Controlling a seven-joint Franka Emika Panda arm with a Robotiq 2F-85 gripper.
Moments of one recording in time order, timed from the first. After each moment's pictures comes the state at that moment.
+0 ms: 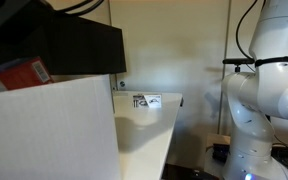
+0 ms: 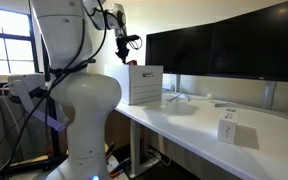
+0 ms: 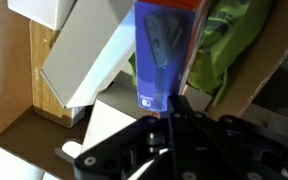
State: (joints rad) arm 0.52 -0.23 0.40 -1.95 0.05 2.07 -1.10
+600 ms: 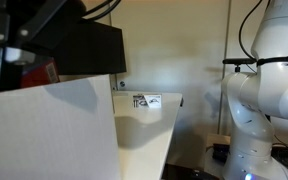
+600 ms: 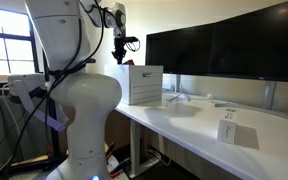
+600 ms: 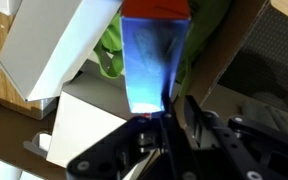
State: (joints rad) arm 0.53 -0.28 0.37 -2.00 0.18 2.02 -1.18
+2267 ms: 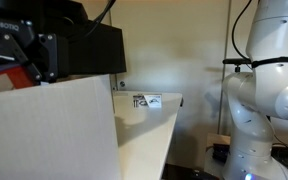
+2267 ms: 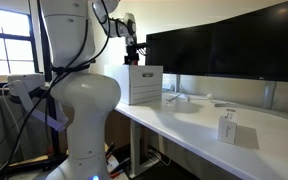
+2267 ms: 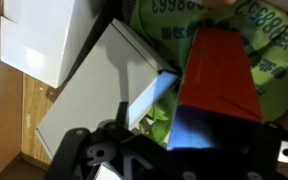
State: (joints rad) arm 0.47 -0.14 0.34 -1.96 0.01 2.09 -1.22
